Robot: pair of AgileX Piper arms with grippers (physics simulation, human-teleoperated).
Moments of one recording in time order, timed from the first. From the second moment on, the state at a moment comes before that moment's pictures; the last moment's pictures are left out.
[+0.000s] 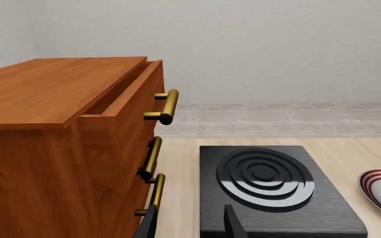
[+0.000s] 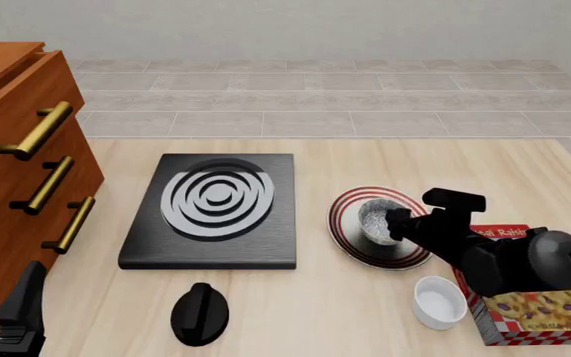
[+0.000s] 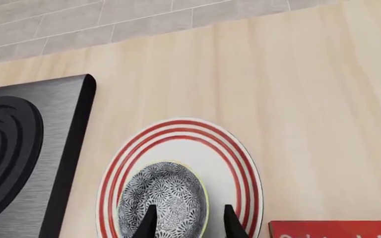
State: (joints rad) left arm 0.03 0.00 -0.01 0.00 0.03; right arm 0.18 1.72 -0.56 -0.52 0.29
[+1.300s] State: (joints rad) left arm 0.03 0.00 -0.01 0.00 0.03; right arm 0.18 1.37 -0.52 -0.31 0.29
